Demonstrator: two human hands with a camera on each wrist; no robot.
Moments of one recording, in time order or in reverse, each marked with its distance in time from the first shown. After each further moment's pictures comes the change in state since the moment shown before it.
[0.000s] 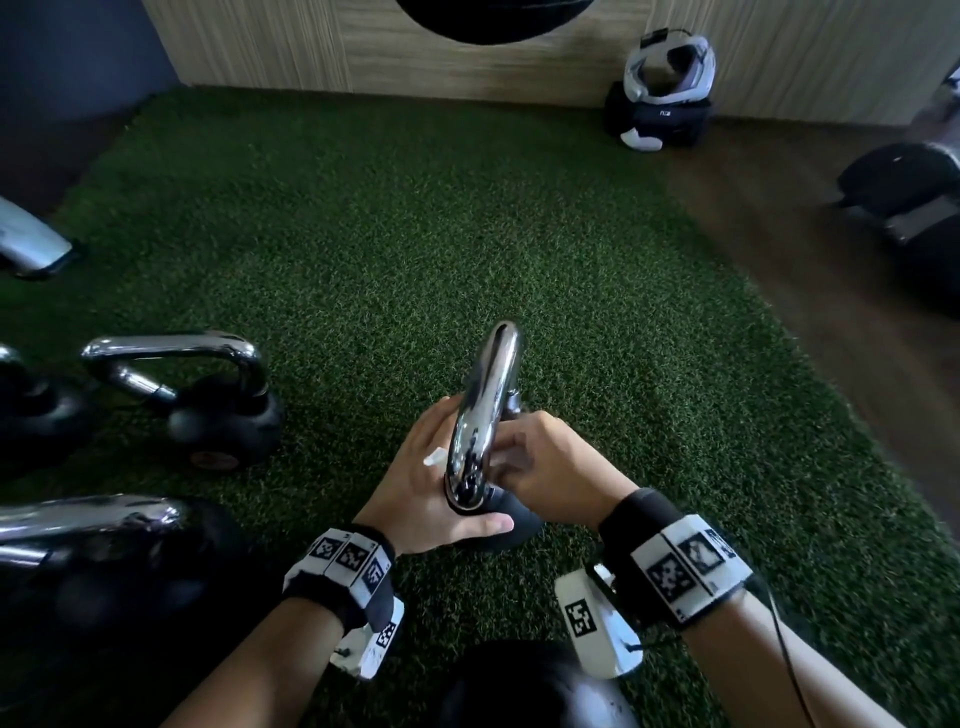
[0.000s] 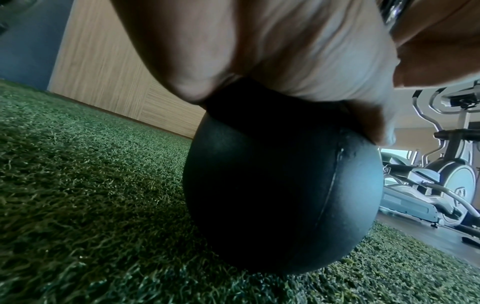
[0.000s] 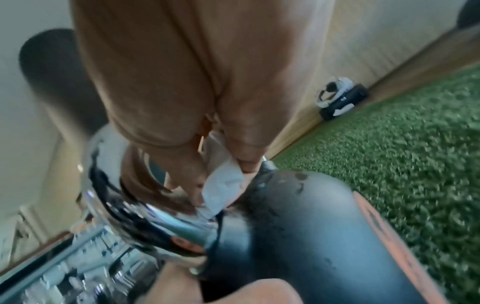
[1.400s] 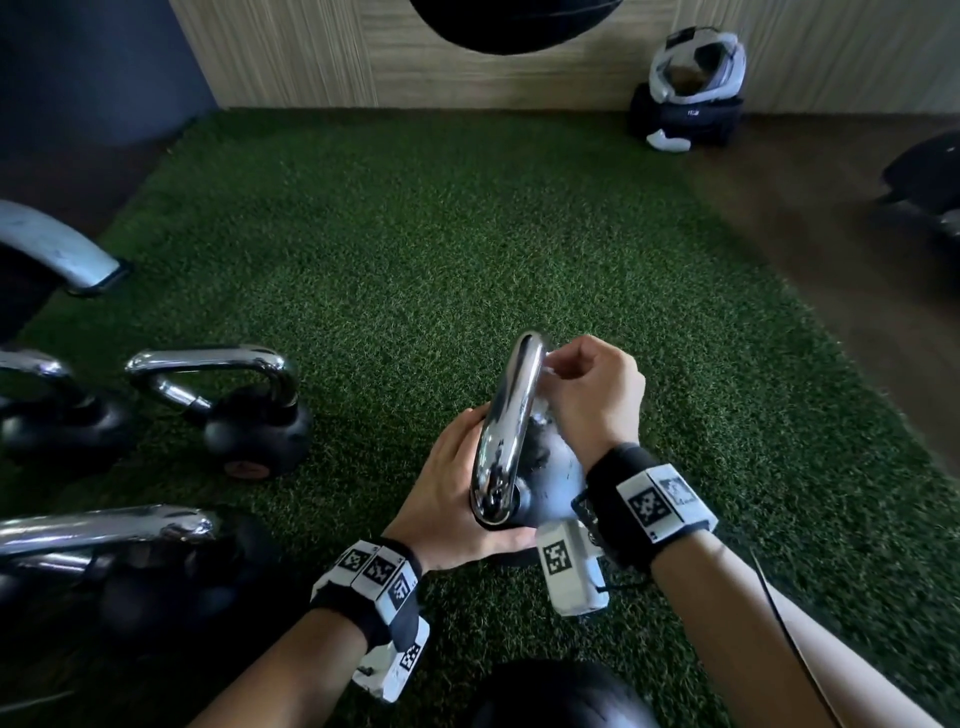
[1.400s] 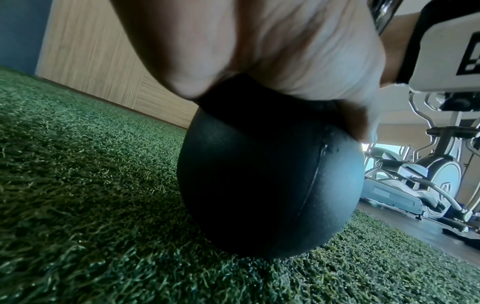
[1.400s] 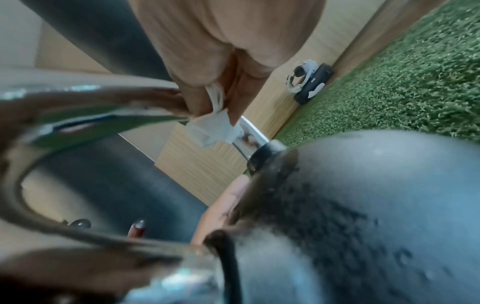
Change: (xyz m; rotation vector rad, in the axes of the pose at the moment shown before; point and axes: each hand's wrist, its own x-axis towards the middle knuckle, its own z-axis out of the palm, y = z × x) left_hand -0.003 0.017 -0.005 -0.030 0.039 -0.021; right_hand 0.060 0.014 -0.016 0.181 0.836 0.116
